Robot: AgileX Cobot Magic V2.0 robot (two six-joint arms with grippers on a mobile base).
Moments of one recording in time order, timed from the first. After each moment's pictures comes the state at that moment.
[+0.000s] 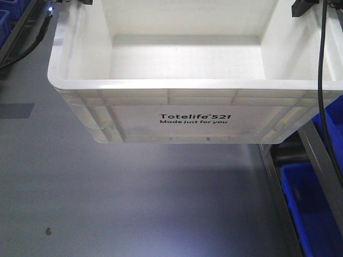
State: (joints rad) left arm -0.39 1.65 -1.93 0.18 1.13 -0.27; right arm 0.14 1.71 -1.97 -0.05 1.29 0.11
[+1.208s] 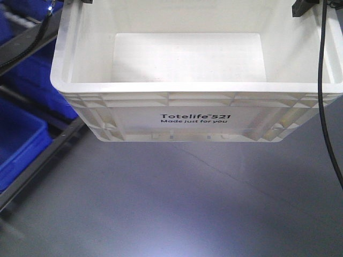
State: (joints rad) left arm -0.39 1.65 -1.93 0.18 1.13 -0.27; right arm 0.14 1.71 -1.97 -0.06 1.29 0.11
